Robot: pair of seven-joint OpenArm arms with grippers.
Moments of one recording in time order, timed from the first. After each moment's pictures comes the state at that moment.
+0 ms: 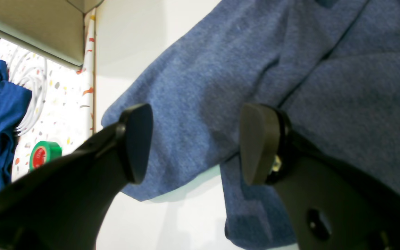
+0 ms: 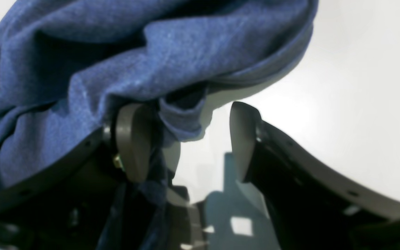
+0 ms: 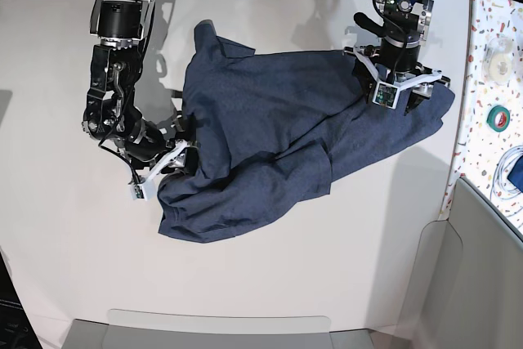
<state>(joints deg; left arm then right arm) 23.6 -13.8 2.0 113.6 12.1 -0.7 35.2 13.0 3.5 10.2 76.5 23.9 26.3 -50.2</state>
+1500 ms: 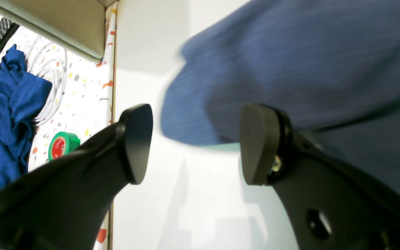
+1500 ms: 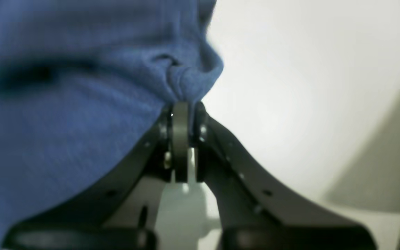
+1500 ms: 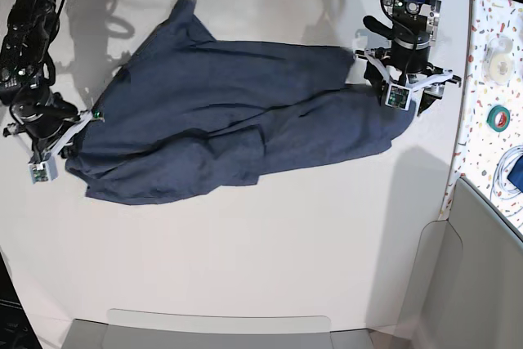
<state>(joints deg) 23.7 -13.8 -1.3 113.6 12.2 -0.9 35.2 -1.7 24.4 18.5 113.9 24.5 14.3 -67.1</state>
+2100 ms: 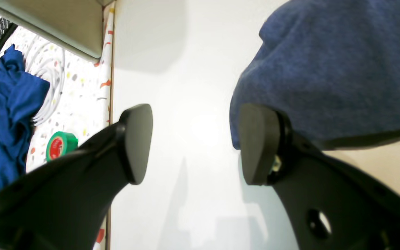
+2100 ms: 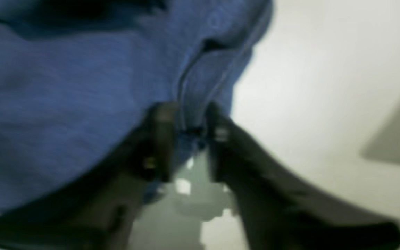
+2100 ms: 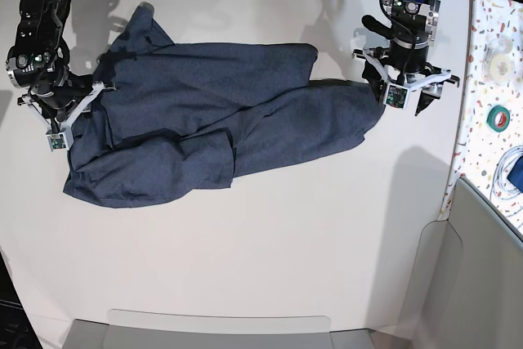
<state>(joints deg) 23.7 -13.7 -1.2 113.6 12.2 -1.0 35.2 -8.6 22.6 16.2 110.5 18.8 13.7 -68.7</state>
